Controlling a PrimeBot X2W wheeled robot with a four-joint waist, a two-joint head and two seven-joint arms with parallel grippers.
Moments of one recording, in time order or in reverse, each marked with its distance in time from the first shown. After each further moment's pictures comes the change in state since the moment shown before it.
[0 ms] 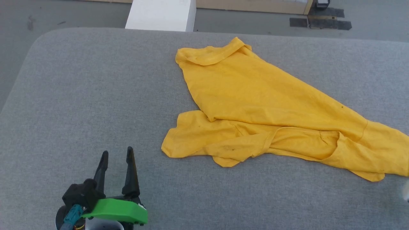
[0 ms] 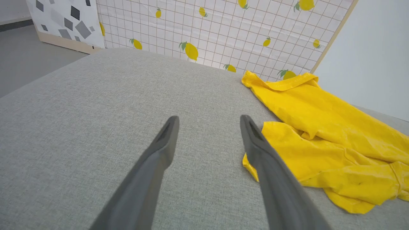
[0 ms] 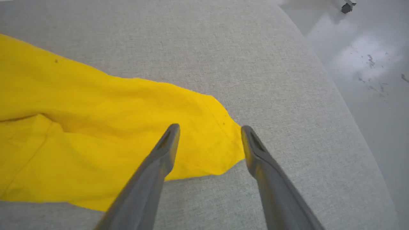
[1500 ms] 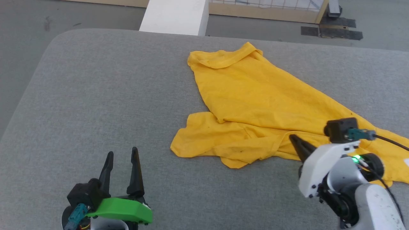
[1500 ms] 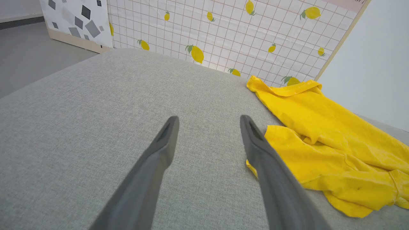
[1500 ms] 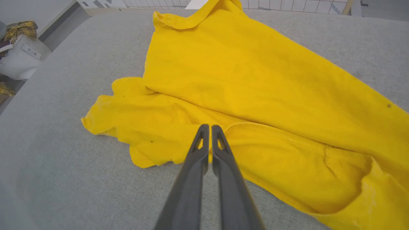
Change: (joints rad) left arm -0.009 -0.027 -0.003 0.024 -0.004 -0.009 -0.002; right arm -0.008 0.081 0.606 -0.169 0.299 0.000 0.143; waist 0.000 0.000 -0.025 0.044
